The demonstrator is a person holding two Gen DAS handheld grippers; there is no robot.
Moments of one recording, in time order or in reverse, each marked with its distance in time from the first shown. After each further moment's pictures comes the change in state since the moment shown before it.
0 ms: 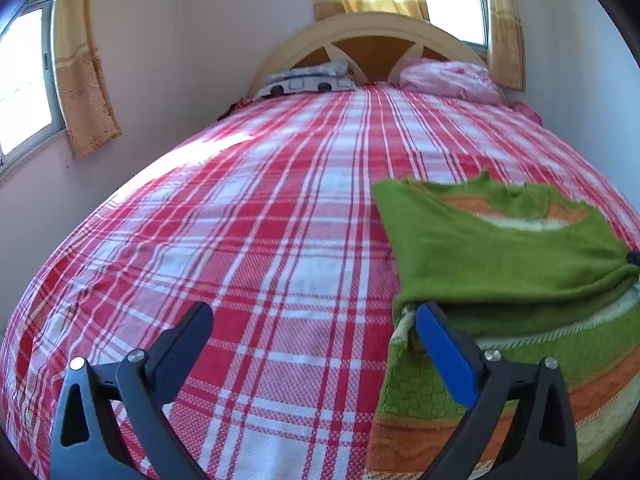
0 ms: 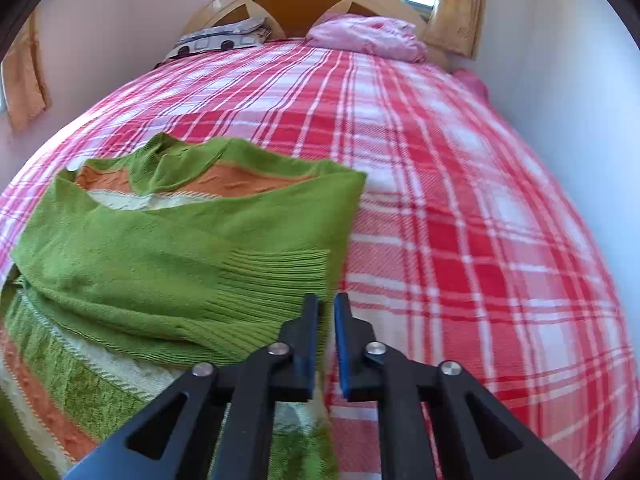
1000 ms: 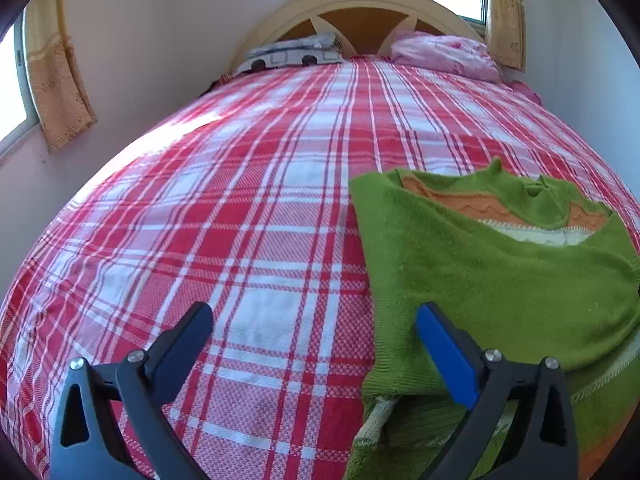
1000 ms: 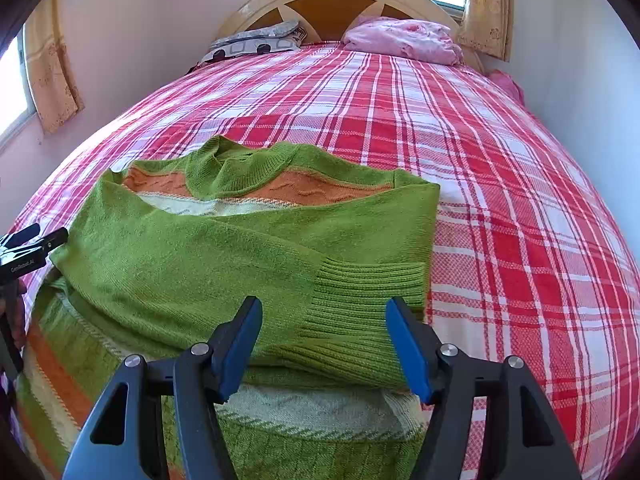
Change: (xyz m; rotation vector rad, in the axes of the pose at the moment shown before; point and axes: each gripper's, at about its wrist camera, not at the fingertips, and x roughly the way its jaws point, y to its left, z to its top) left arm 0.069 -0.037 0.022 0.031 0.114 -0.017; right arm 0.007 0.032 0.006 -0.003 0.015 0.175
